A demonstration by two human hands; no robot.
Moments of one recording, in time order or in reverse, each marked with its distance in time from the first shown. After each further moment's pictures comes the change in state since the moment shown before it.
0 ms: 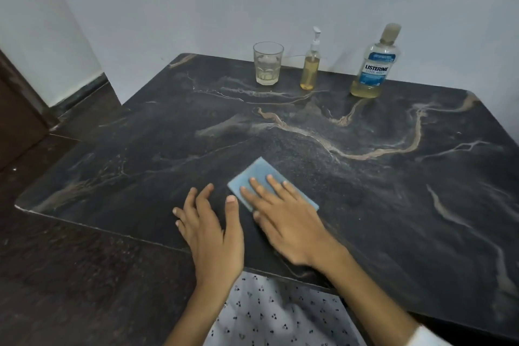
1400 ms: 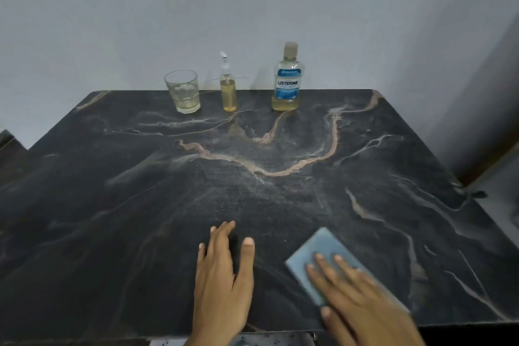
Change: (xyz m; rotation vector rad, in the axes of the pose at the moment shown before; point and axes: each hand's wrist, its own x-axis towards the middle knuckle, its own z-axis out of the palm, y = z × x) left_hand -0.038 0.052 0.072 0.082 -0.499 0.114; right_hand -0.181 0.058 -0.036 -0.136 0.007 0.444
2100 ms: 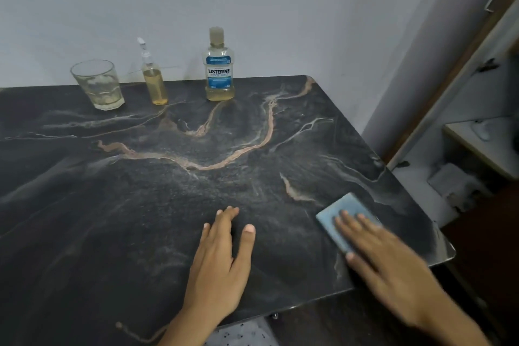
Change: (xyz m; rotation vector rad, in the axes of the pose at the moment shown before) left_hand 0.000 0.036 0.058 0.097 -0.322 0.135; right_hand -0.049 0.112 -0.019 0.089 0.083 0.233
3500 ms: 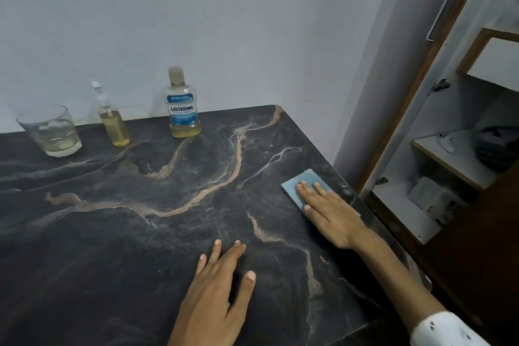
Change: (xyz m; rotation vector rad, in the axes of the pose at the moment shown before) left_hand 0.024 0.040 0.019 0.267 -0.114 0.248; right_hand 0.128 0.053 -0.011 0.020 -0.036 0.097
